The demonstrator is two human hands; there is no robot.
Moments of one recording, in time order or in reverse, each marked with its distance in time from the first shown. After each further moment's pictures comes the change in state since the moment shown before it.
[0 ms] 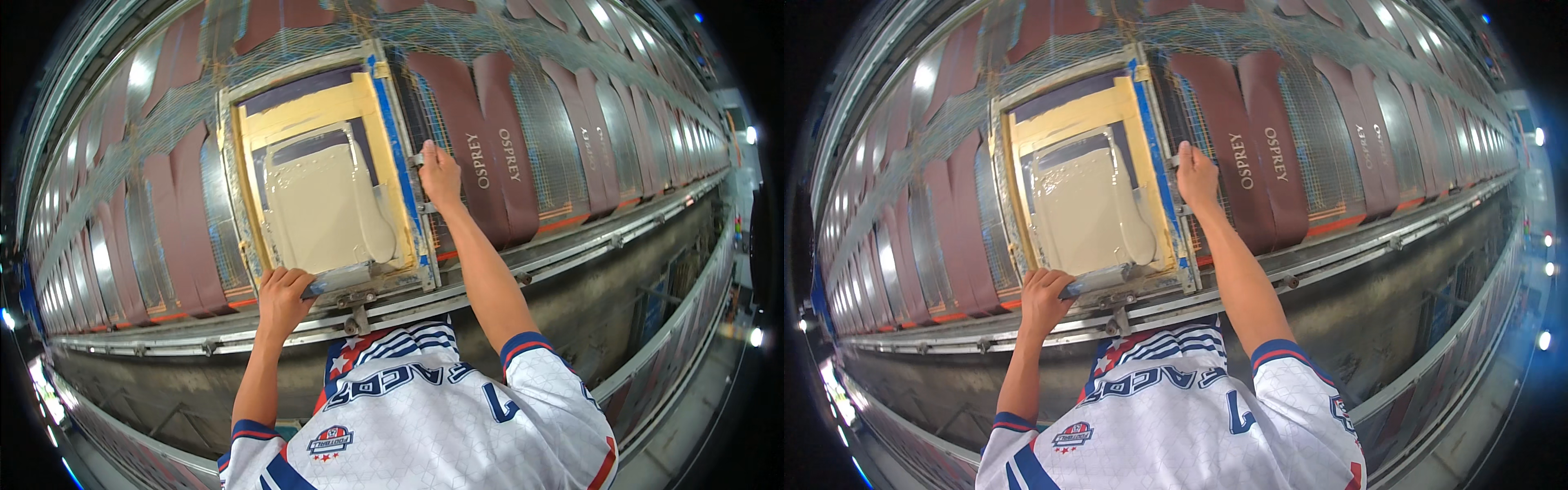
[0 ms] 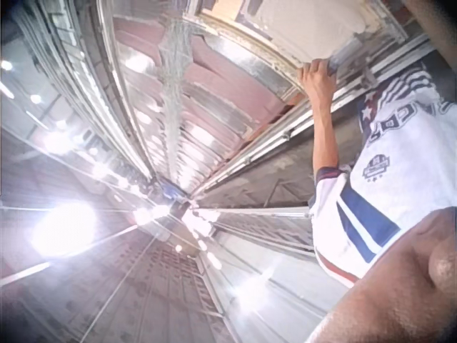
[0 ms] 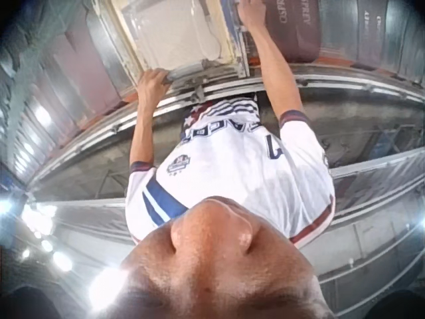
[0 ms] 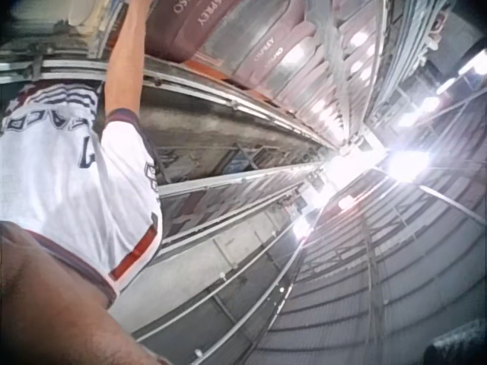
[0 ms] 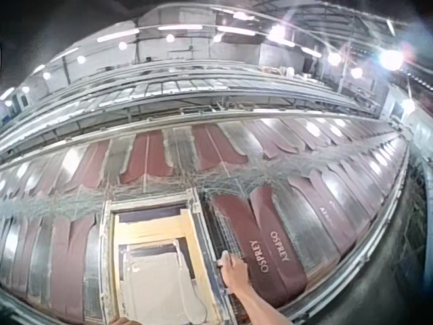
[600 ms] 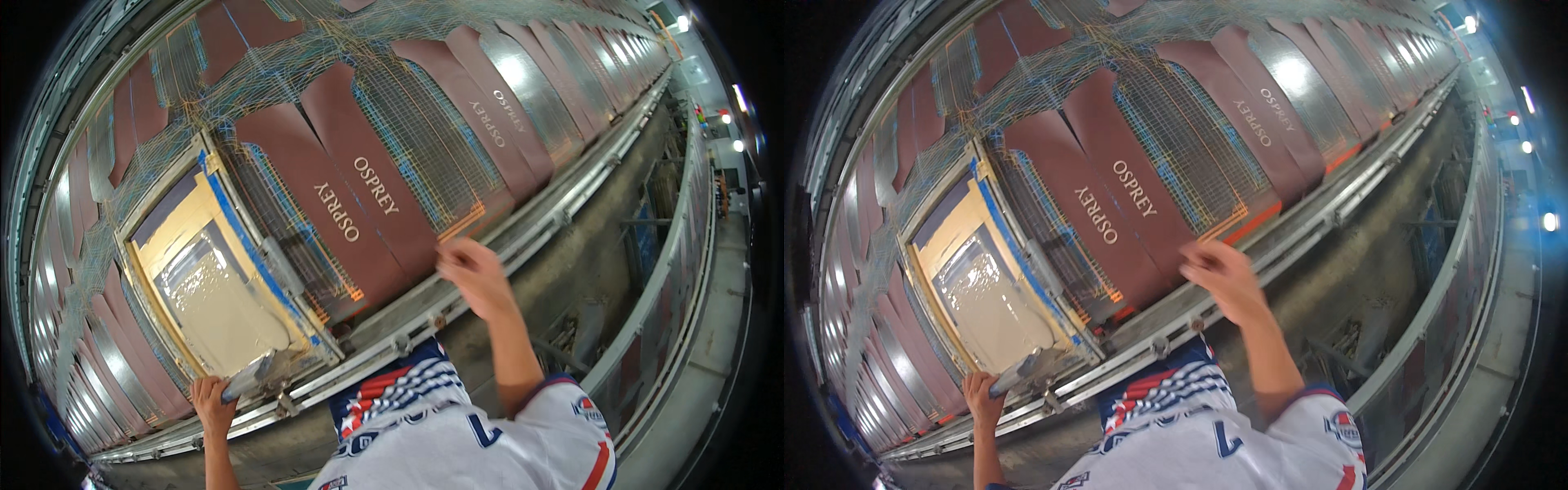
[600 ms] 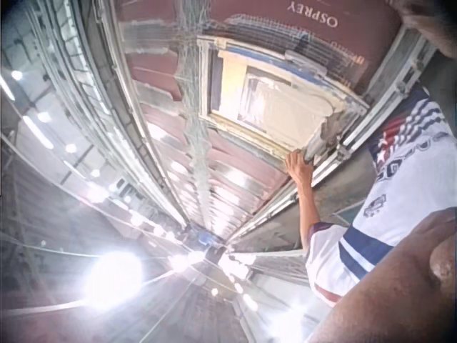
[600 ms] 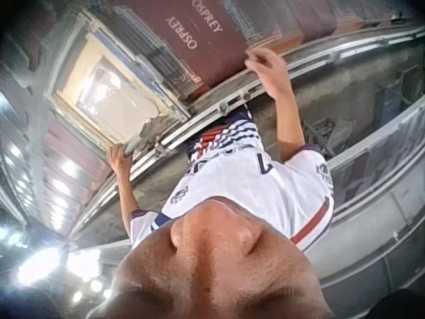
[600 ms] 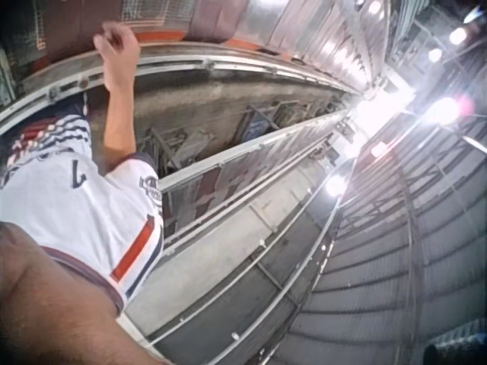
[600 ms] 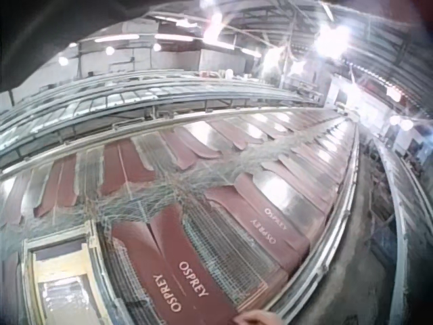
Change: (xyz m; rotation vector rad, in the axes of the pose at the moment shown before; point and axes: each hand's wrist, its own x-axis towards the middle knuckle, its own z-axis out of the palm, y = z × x) left_hand 0.002 0.006 0.004 0.135 -0.067 0.036; right_hand -0.087 0.066 -0.284 0.803 -0.101 0.250
